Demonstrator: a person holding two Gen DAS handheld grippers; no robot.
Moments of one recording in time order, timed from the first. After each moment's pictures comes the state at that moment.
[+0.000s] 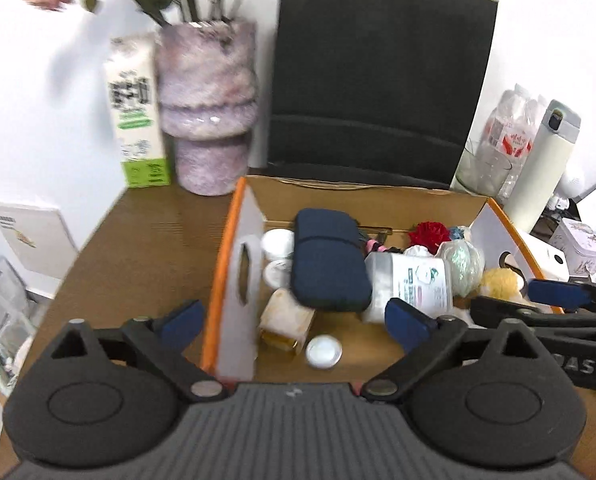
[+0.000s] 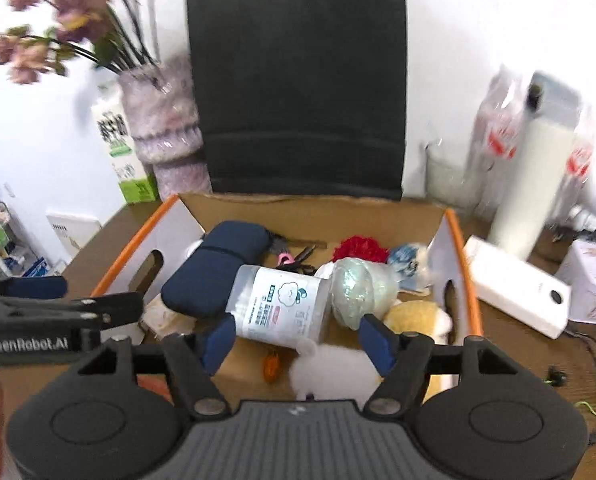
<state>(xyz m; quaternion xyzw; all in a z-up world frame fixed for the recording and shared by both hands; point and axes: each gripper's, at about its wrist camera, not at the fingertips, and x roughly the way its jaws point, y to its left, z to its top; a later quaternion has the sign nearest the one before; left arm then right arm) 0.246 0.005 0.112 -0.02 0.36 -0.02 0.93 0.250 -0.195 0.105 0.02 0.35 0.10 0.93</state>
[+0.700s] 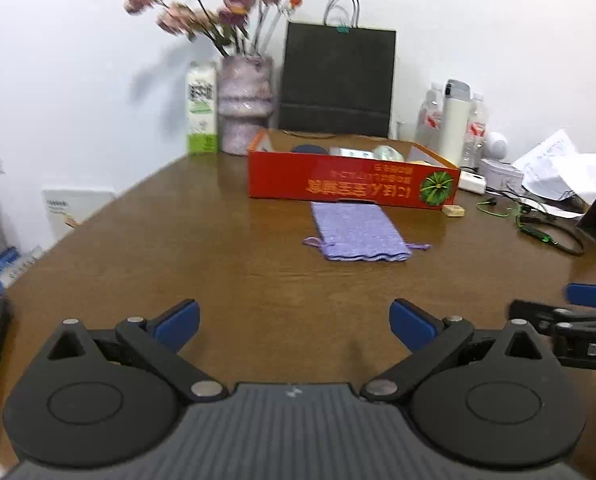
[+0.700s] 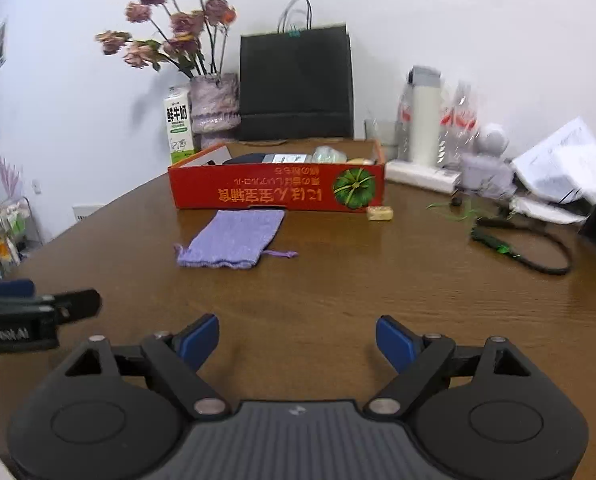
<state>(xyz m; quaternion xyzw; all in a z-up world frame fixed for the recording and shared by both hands) -0.095 -0.011 0.033 -0.01 0.24 0.00 0.97 -0.091 -0.221 0.020 0.00 0.26 0.07 0.96</state>
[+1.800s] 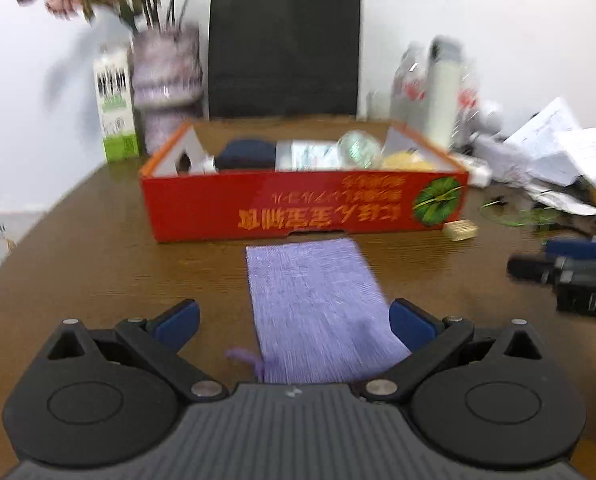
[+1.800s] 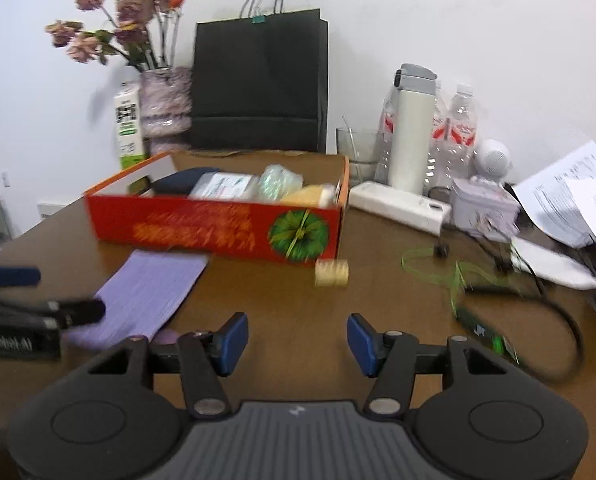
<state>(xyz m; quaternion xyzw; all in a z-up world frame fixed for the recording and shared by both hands) 0.099 -0.059 0.025 0.02 0.31 -0.06 0.95 0.096 -0.264 0.028 -0.02 0.28 0.06 0.96</state>
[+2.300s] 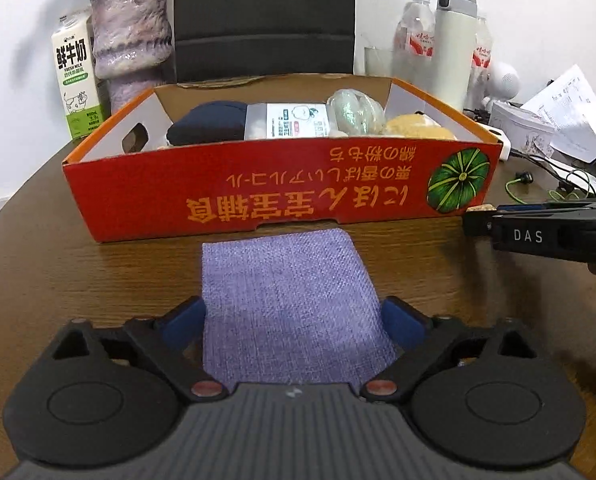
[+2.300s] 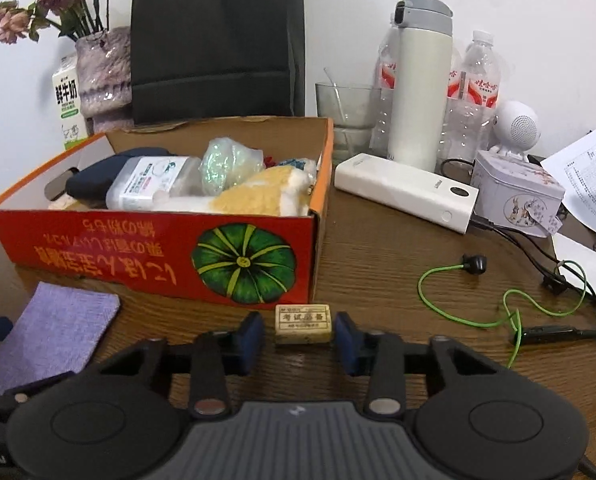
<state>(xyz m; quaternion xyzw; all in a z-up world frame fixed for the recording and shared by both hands) 0.152 -0.088 0.001 0.03 0.35 -0.07 0.94 0.194 -0.273 -0.006 0.00 0.33 0.04 0.94</state>
